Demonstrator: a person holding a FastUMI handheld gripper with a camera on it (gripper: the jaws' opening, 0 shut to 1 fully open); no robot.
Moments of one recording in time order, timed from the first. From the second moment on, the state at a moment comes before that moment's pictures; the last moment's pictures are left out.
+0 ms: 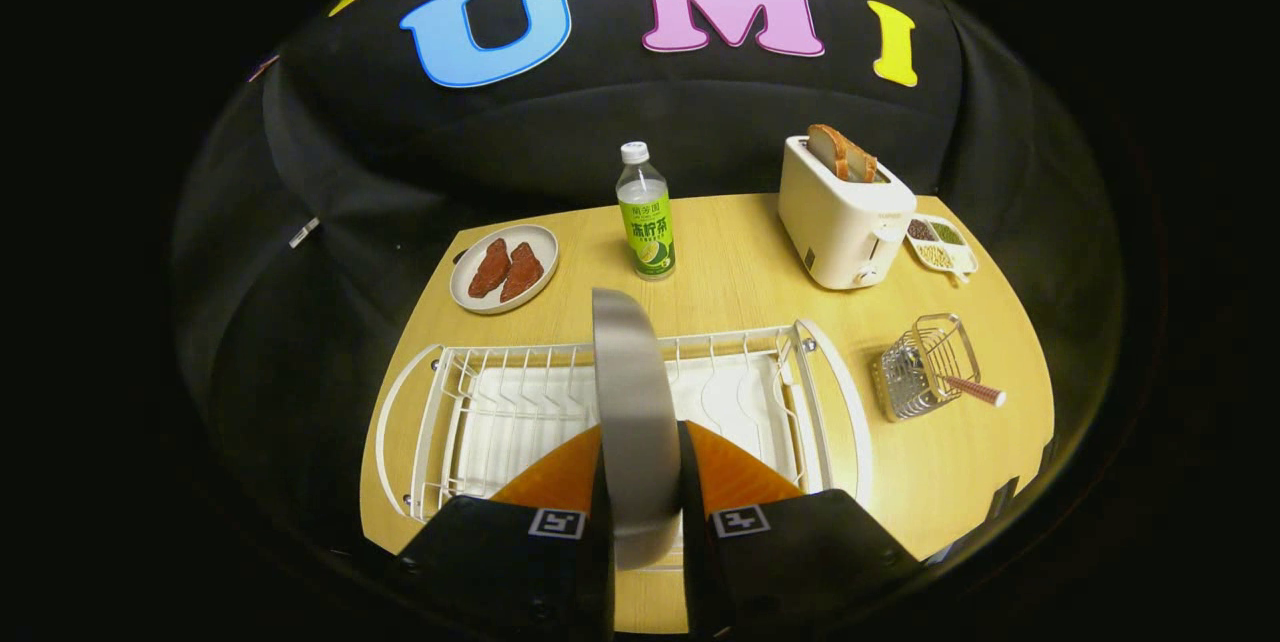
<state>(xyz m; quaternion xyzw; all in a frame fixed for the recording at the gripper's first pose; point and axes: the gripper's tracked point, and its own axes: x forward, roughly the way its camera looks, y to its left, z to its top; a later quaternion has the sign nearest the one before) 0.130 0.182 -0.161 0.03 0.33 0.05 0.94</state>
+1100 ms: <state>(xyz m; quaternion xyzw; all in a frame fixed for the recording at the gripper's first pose) 0.107 0.132 -0.155 0.09 0.33 0.04 0.94</state>
